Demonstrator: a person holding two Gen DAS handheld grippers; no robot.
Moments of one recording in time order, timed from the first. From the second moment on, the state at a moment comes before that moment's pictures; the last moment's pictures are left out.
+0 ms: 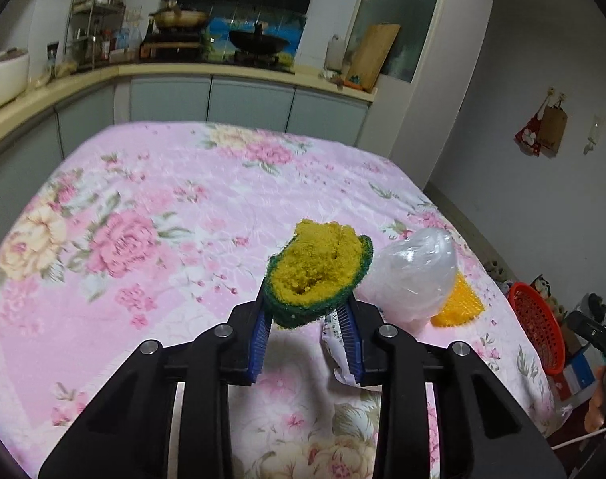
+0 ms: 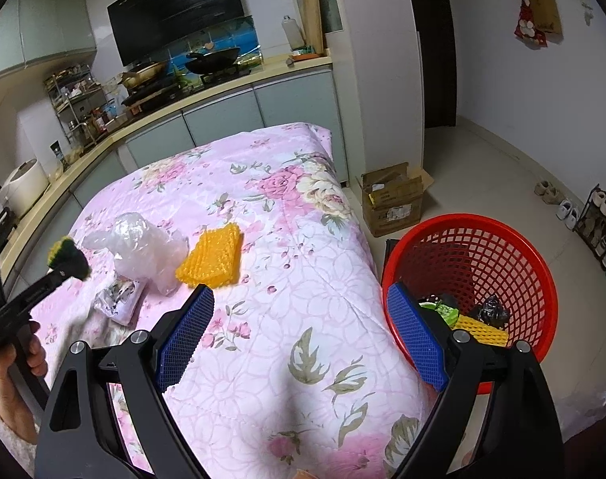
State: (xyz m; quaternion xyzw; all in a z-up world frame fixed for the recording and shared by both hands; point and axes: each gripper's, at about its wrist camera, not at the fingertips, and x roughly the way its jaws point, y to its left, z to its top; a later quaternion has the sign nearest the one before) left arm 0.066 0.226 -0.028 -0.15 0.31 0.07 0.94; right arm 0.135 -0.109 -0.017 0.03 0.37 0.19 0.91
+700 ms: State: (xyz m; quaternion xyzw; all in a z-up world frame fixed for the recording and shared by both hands) left arm 0.015 0.215 -0.021 -0.10 0.26 0.13 0.95; right arm 0.135 -0.047 -0.024 0.00 0.35 0.25 0.90
